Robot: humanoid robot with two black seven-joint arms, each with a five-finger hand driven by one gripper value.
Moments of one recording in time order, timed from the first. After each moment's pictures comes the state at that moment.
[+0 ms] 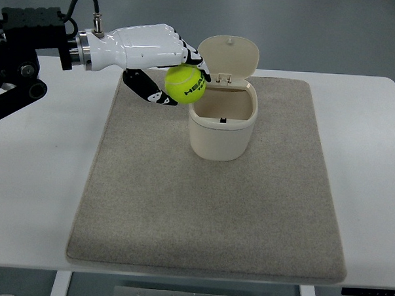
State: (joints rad) left arm -1.17 0.66 -0.41 -1.37 1.76 -0.10 -0.46; right arm 0.03 0.00 -0.05 0.21 0.04 -0.13 0.06
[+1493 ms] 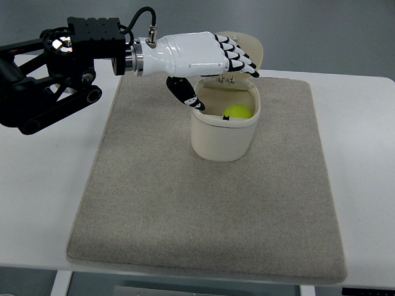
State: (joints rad) left arm -1.18 0.45 -0.41 -1.20 1.90 -0.05 -0.45; right arm 0.03 0.00 -0.05 0.21 0.04 -0.13 0.06
